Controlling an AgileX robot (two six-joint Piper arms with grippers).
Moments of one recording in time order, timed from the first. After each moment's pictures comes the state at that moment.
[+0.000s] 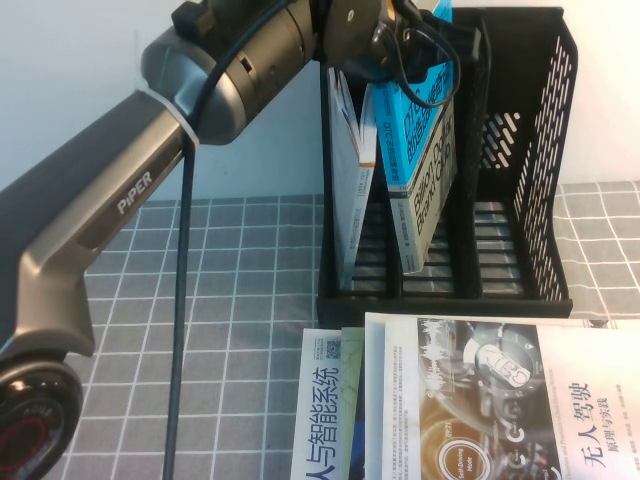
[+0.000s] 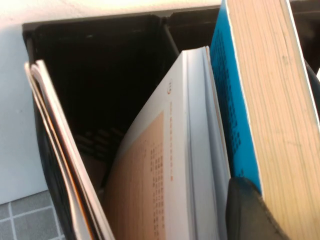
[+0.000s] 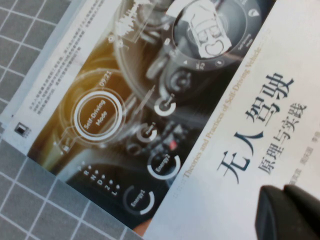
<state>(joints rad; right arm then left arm) 0.07 0.85 -0.54 0.60 0.86 -0.58 -0.63 2.03 -2.19 0.14 0.78 -0.45</state>
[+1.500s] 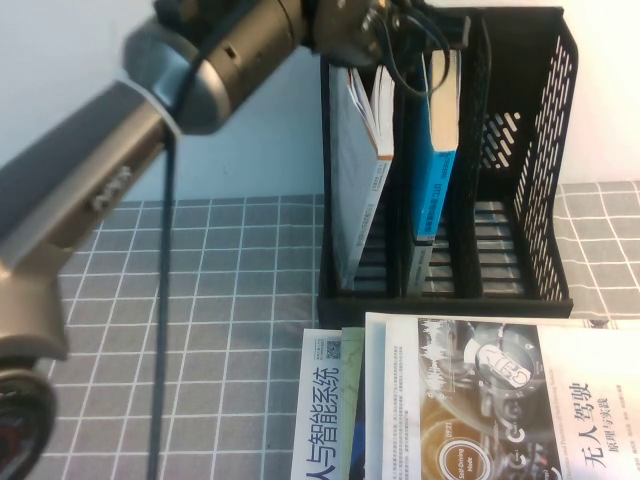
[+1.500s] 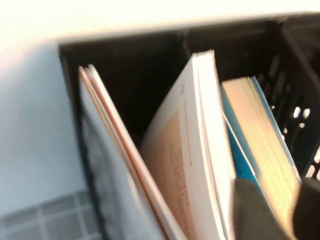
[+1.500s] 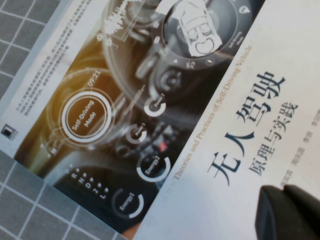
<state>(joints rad) 0.07 0.85 -0.52 0.59 0.83 -0.58 -0.63 2.00 -2.19 0.19 0.82 -0.46</state>
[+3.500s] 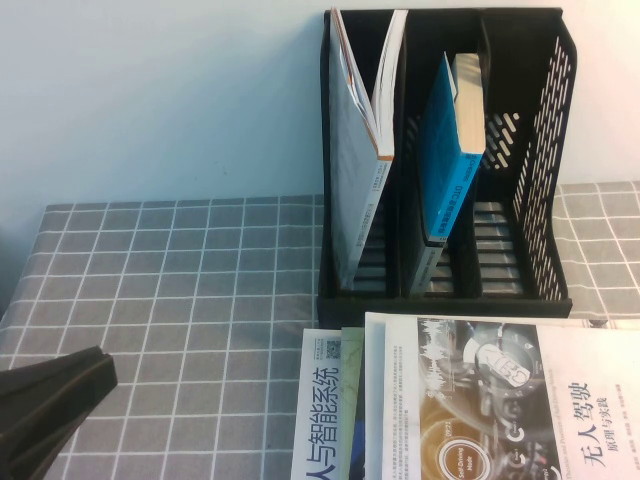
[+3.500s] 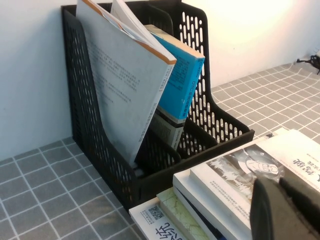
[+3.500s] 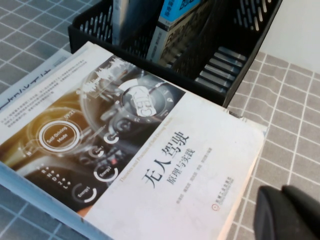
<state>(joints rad) 0.07 0.24 -0.56 0.32 0.95 -0.49 -0.63 0.43 -0.57 -0.16 0.37 -0.01</state>
